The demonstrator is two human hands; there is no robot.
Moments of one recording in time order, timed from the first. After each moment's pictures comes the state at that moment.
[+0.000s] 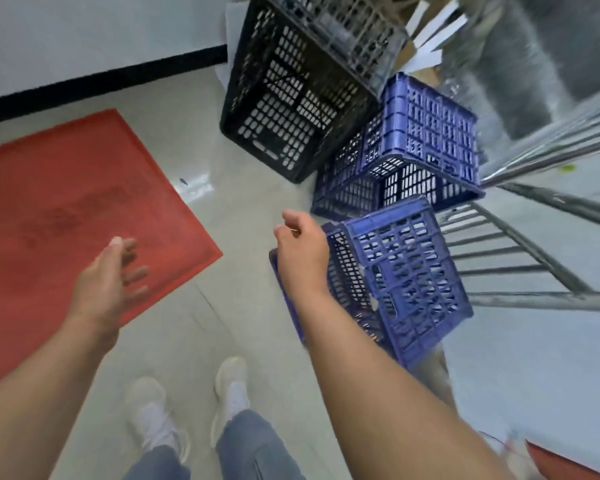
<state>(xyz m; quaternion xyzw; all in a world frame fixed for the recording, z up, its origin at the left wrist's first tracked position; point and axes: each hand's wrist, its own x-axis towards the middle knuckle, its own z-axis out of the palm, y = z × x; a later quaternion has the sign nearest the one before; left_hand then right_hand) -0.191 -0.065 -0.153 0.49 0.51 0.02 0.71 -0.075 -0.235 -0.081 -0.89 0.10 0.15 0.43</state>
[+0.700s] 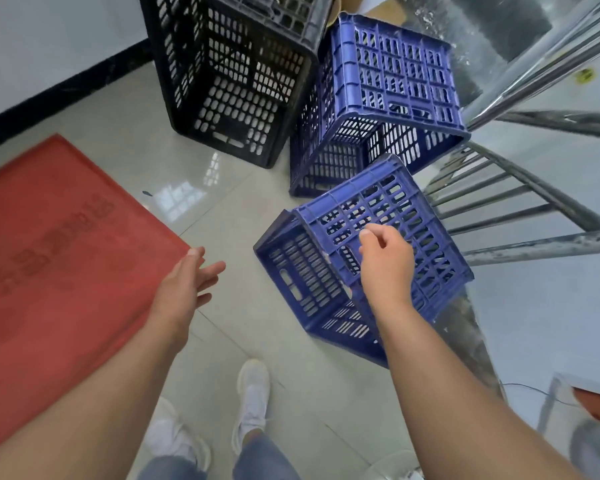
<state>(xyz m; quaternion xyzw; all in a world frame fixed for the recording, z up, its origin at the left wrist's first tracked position) -0.113 -0.192 -0.155 0.56 0.41 -0.14 0.71 -0.030 -0.411 -0.068 -0.89 0.25 0.08 0.38</state>
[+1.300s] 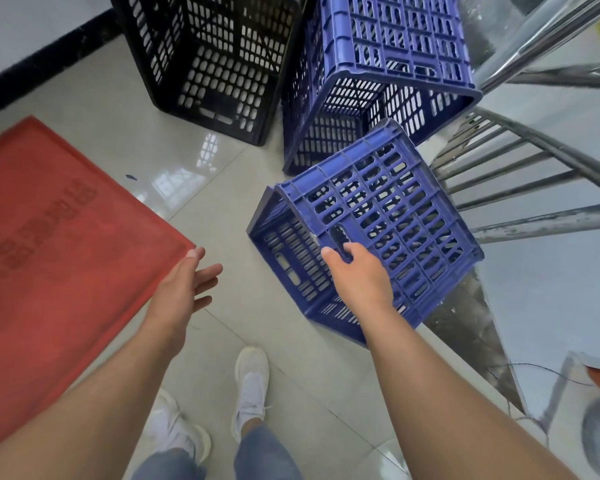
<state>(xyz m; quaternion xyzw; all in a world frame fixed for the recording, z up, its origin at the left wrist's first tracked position) -0.121 -0.226 -0.188 0.57 0.41 -0.17 0.69 -0.048 -0.445 -0.137 -0.91 0.23 0.29 0.20</state>
